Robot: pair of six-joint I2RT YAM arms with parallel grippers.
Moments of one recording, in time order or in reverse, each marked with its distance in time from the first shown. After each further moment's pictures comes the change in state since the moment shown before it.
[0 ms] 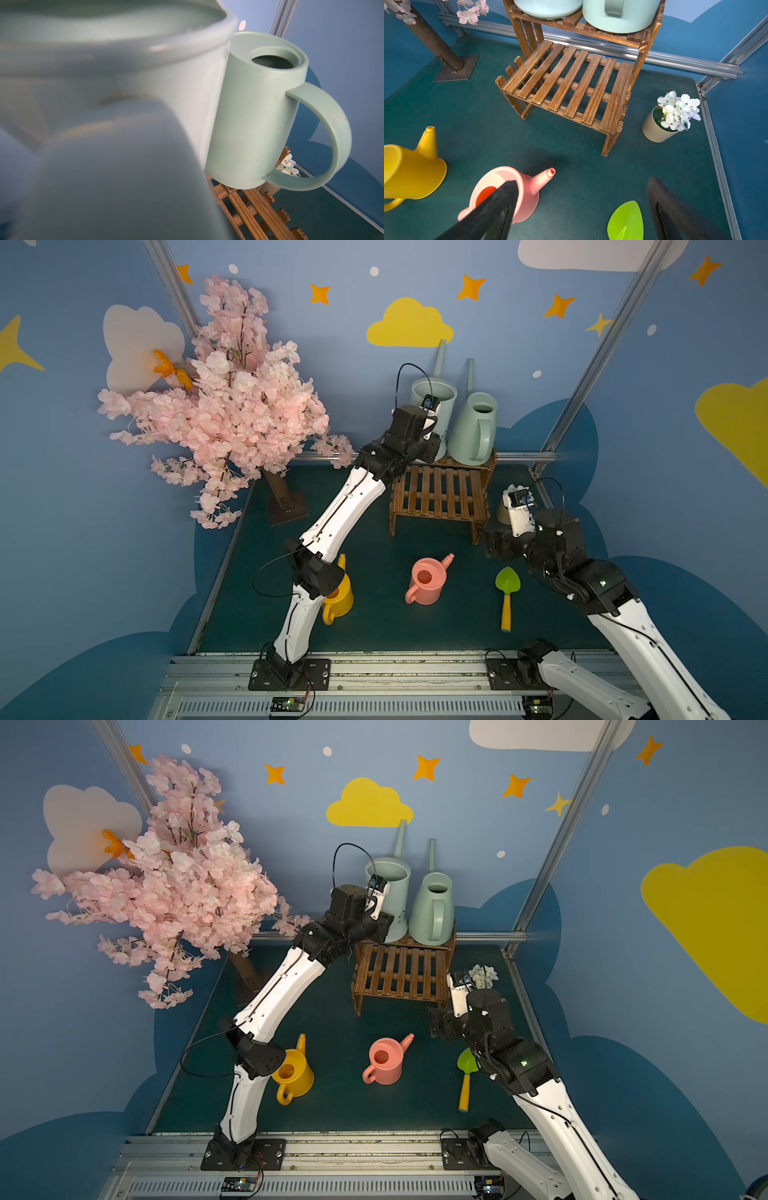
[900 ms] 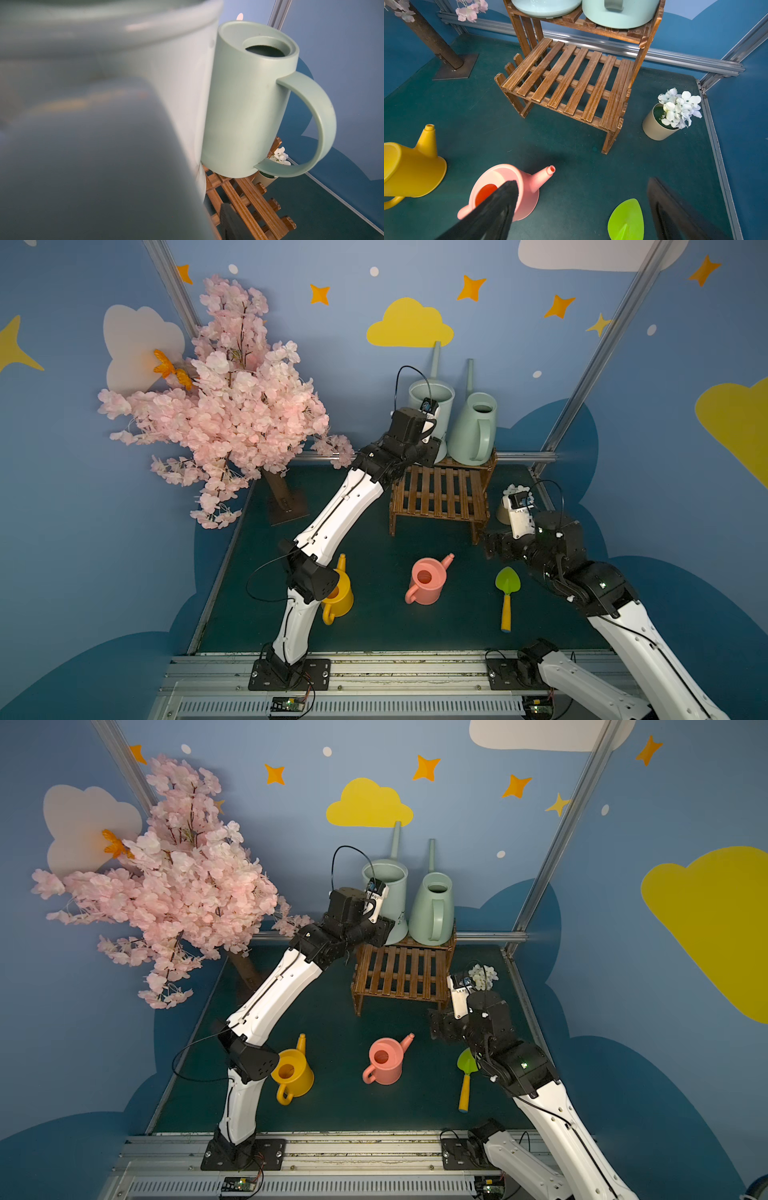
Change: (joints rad) left arm -0.002 -0.074 -0.116 0.010 0.004 -0.019; right arm 0.000 -0.013 -0.015 0.000 -0.001 0.006
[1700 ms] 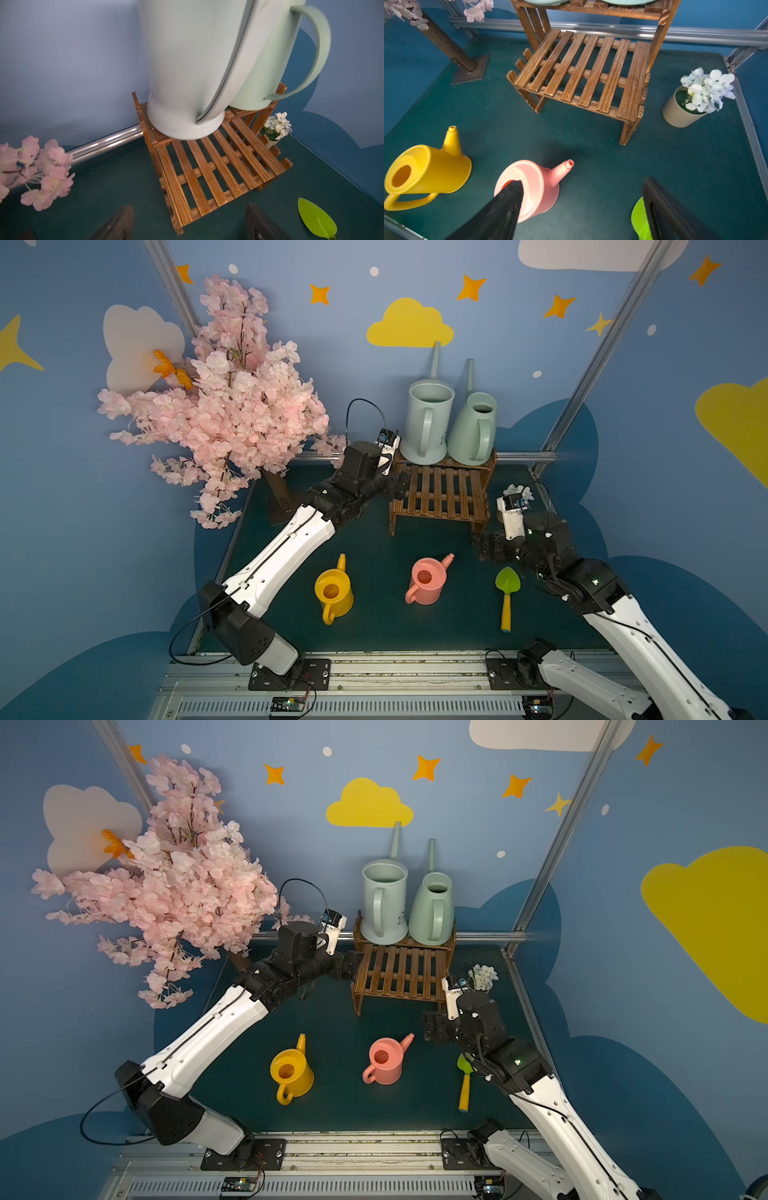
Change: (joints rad) left arm 0.083 -0.591 -0.881 0.230 0.048 -0.042; right arm 0.120 0.036 0.000 -0.031 0.027 0.183
